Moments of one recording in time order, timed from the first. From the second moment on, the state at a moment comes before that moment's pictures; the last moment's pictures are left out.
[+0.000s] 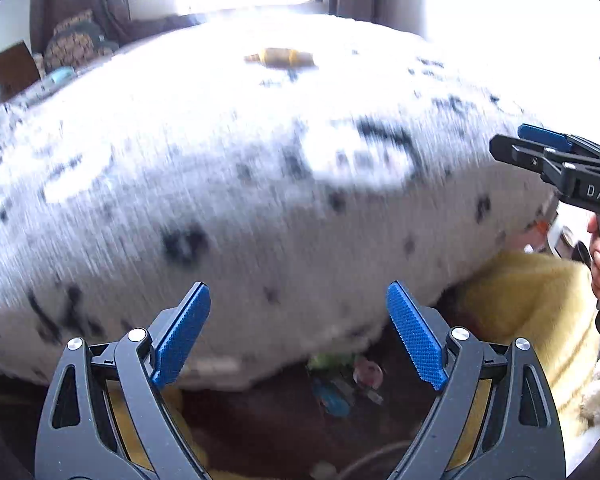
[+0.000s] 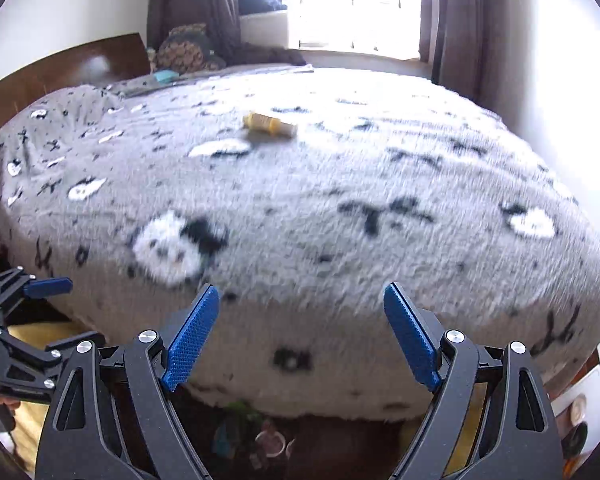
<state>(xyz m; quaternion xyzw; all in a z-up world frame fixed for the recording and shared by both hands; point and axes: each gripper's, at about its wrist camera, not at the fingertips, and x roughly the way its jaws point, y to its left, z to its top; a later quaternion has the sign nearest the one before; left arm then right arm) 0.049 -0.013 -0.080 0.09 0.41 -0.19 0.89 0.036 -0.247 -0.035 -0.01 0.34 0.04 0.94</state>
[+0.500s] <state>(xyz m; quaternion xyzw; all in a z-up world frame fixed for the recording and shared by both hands) 0.174 0.000 -0.022 0.05 0.36 -0.13 0.92 0.139 -0.226 0.008 -0.03 0.31 0.06 0.95</state>
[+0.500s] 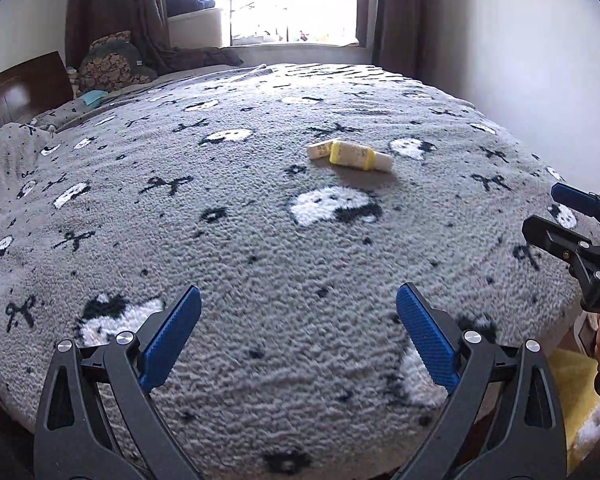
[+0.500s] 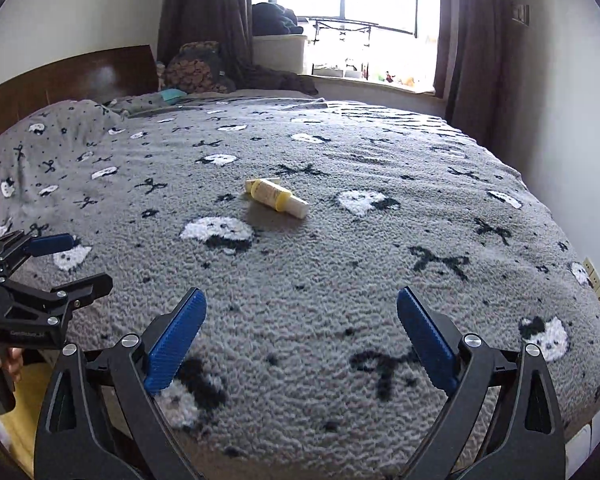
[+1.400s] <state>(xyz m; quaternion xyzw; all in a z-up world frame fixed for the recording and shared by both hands) 0.289 0.014 -0.057 0.02 0.42 -0.12 0.90 0.364 -0.181 -0.047 -0.05 0.42 0.10 0.90</state>
